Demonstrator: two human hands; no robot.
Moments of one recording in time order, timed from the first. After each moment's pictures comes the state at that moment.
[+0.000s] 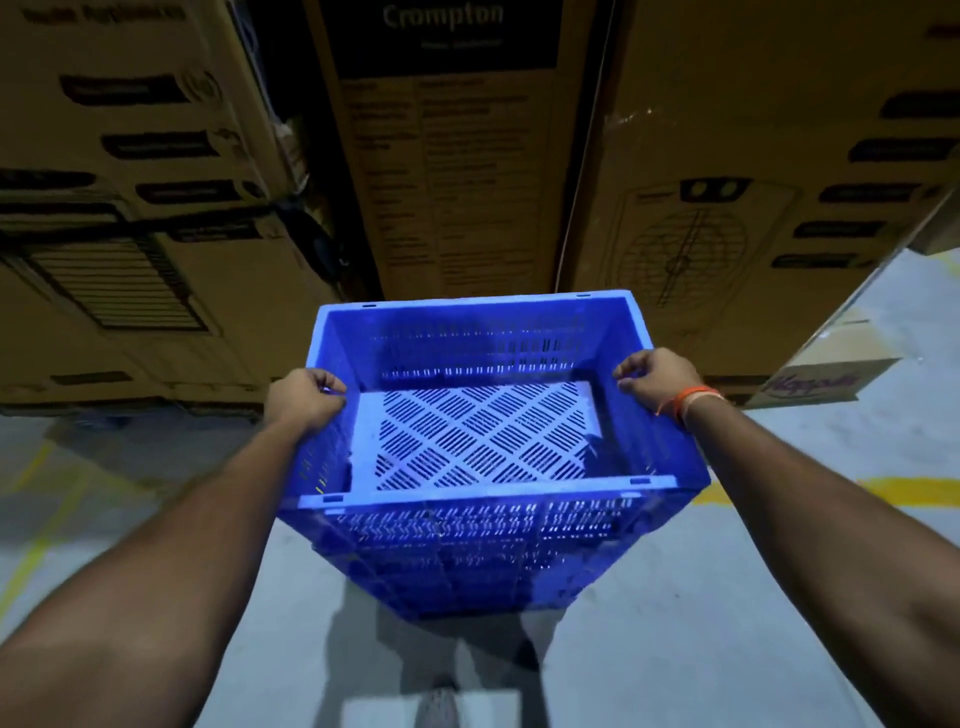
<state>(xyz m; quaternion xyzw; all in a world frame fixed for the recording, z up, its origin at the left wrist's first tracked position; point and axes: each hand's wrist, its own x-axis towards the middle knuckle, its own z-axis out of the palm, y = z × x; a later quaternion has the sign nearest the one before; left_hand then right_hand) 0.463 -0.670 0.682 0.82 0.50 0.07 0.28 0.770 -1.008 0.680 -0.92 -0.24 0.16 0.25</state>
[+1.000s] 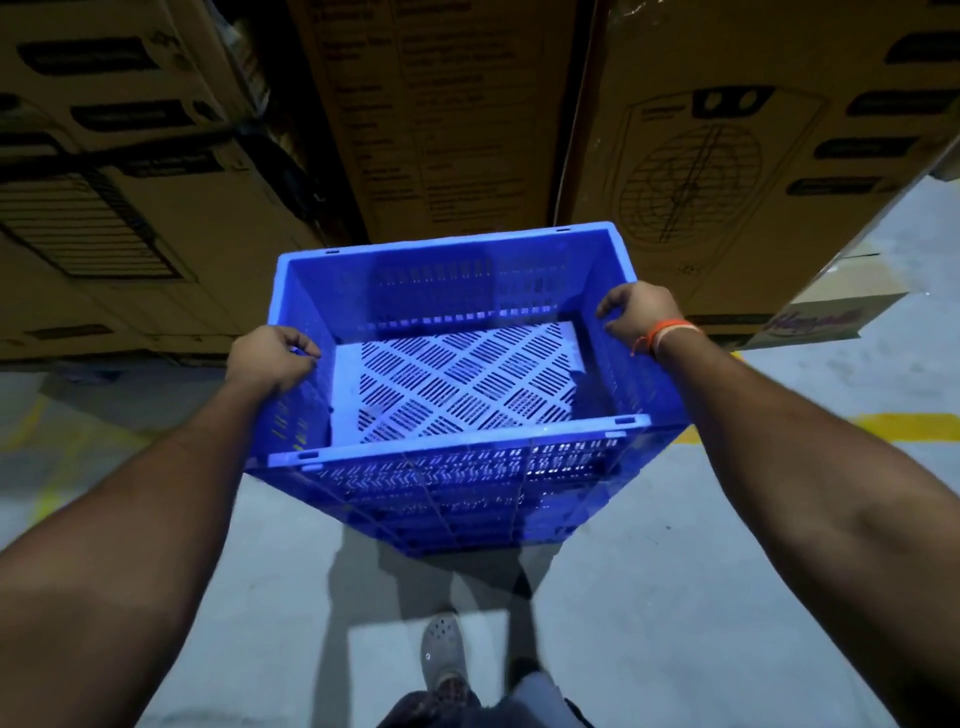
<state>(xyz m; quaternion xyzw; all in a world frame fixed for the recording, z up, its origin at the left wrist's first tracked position) 0.452 -0.650 0.662 0.85 0.48 0.03 0.21 0.775 -0.981 0.660 -0.94 -0.25 0.15 0.19</state>
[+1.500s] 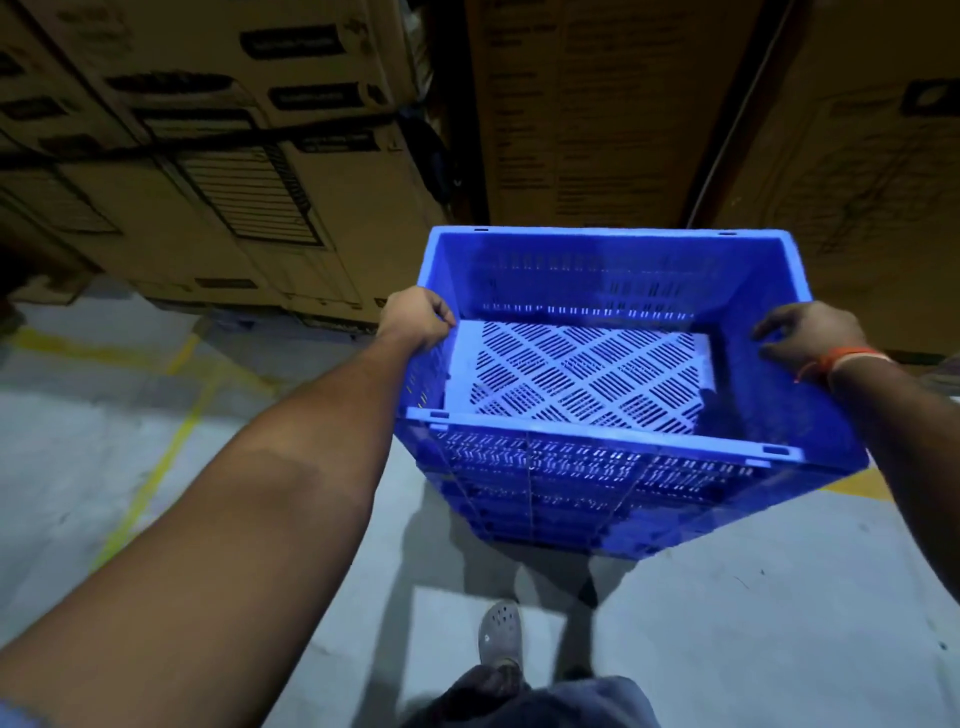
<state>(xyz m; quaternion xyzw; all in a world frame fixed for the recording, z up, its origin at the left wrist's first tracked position) 0.458 -0.645 0.672 0.85 0.47 0.04 0.22 0.781 -0.981 0.657 -0.94 -0.29 0.13 0.11</state>
